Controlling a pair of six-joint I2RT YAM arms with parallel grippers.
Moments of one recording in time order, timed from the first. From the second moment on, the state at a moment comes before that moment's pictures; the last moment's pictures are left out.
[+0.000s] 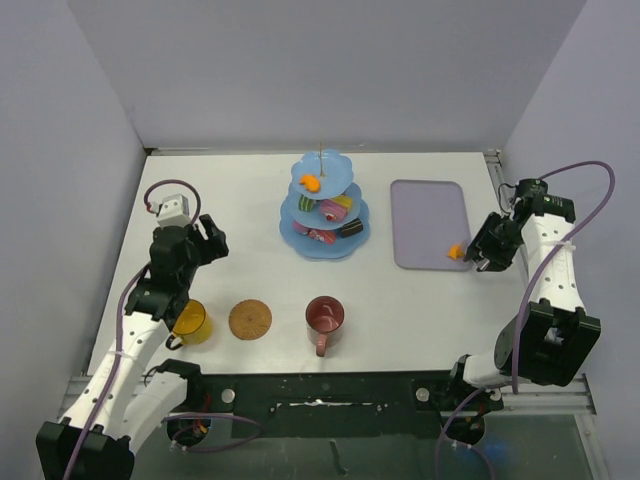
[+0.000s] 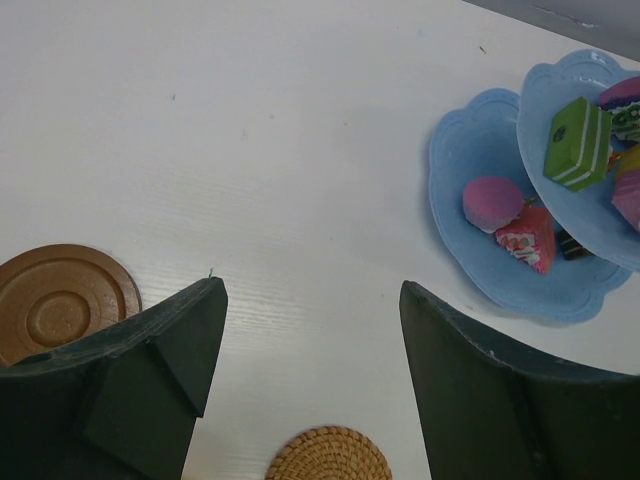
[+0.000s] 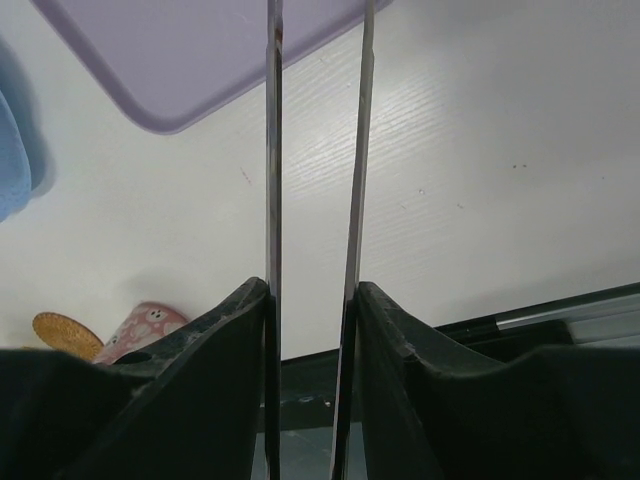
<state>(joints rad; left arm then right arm) -0.22 0.83 0.67 -0.23 -0.21 -0.40 -0.29 1.42 1.32 -1.23 -0.16 0.33</state>
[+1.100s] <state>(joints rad) -0.22 0.83 0.67 -0.22 -0.20 -0.38 -0.10 1.54 1.37 -1.18 -0.08 0.35</state>
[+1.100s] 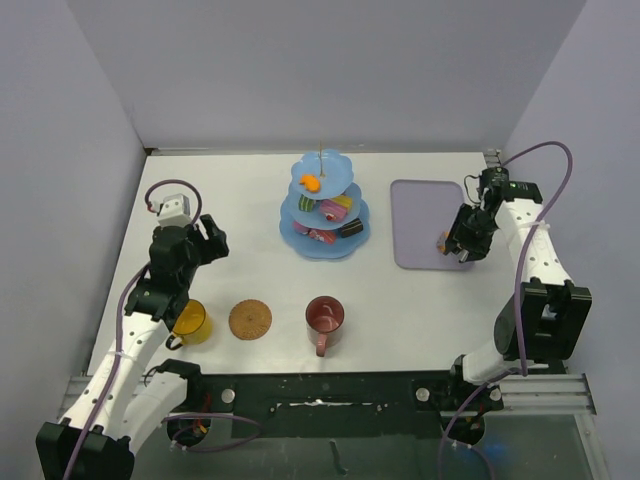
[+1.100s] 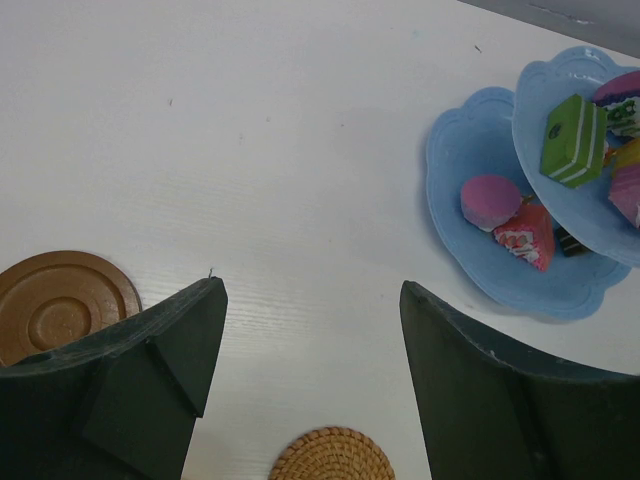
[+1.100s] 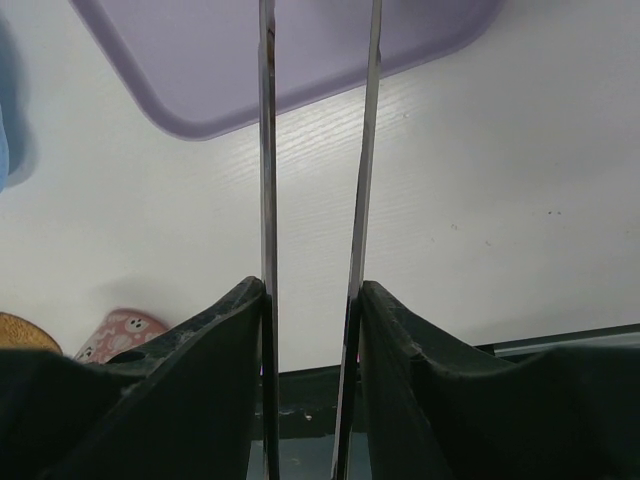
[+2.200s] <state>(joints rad) -0.22 0.84 0.67 -0.22 -0.17 -0.37 -0.06 1.62 1.41 -1.18 -0.04 0.29</state>
